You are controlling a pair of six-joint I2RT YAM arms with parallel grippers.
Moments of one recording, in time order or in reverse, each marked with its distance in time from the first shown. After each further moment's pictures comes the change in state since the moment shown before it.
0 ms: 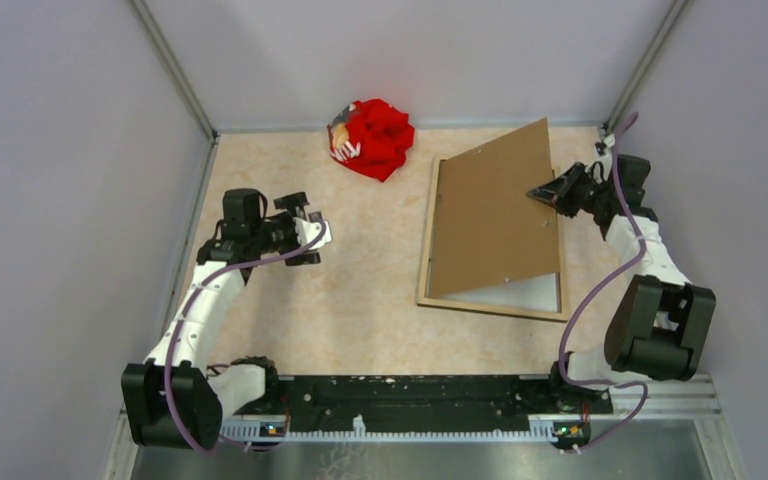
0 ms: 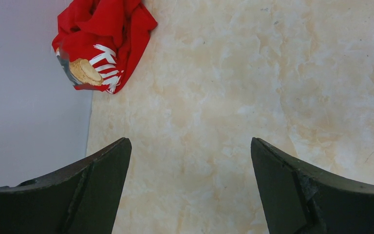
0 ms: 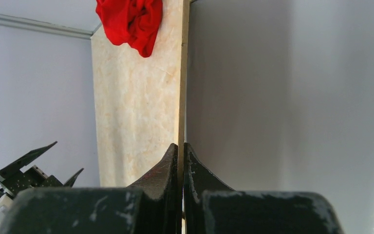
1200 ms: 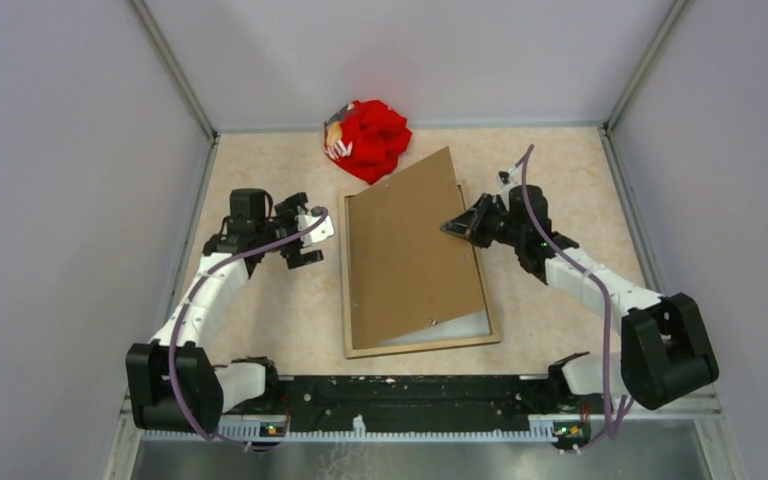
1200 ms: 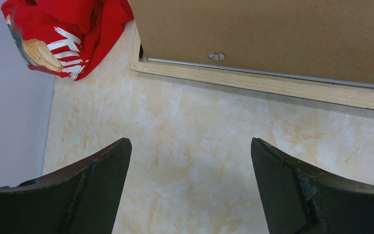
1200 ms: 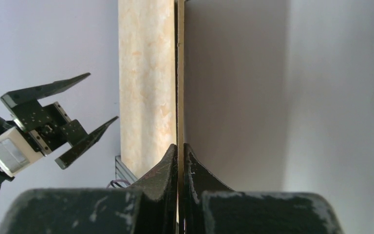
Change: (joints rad) left arm -0.003 0.075 0.000 -0.004 -0.047 -0.073; right arm 0.610 -0.128 -0.293 0.332 0.323 0.350
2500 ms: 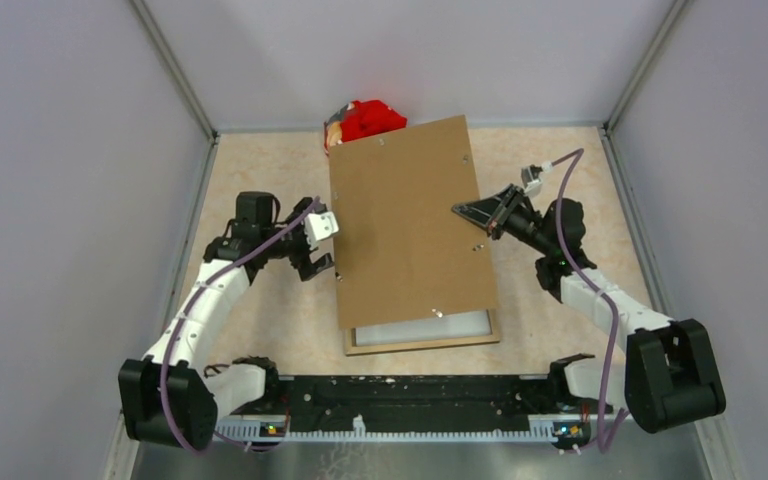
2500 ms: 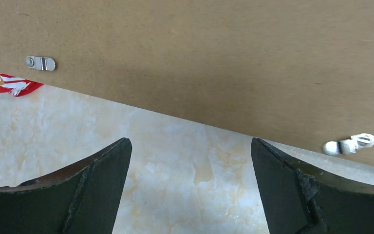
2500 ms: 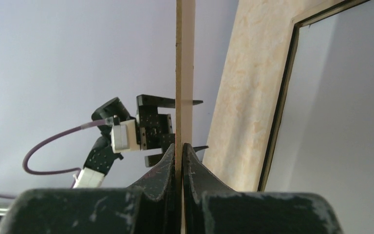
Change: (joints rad) left arm -0.071 -0.058 0.020 -0.097 0.080 -0.251; right arm -0.133 -0.114 -0.140 0.497 -0.254 0.349
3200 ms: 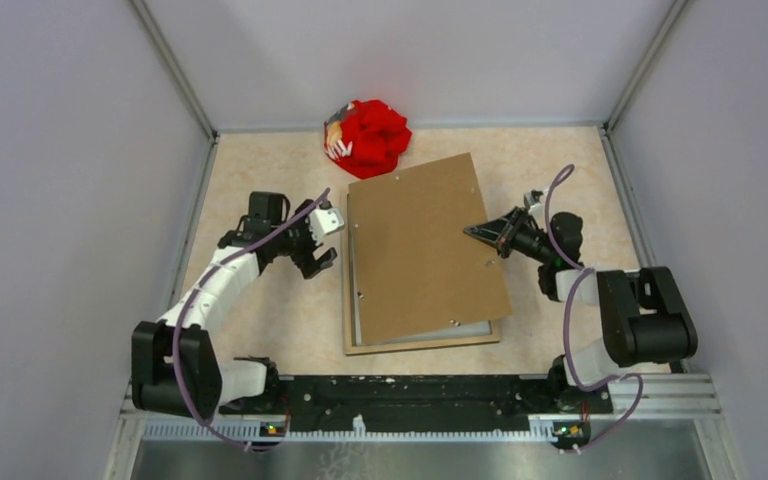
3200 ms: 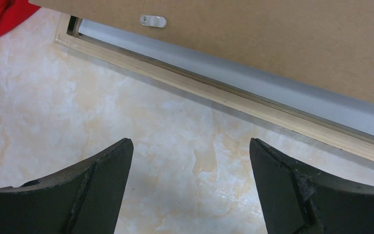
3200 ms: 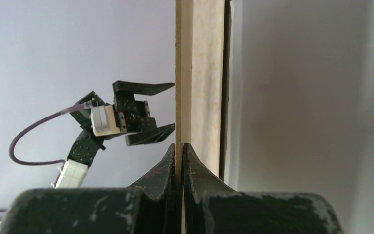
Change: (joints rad) left arm -0.010 0.122 -0.028 0.059 -0.125 -0.058; right arm -0.161 0.270 -0.137 0.232 -0.161 0.010
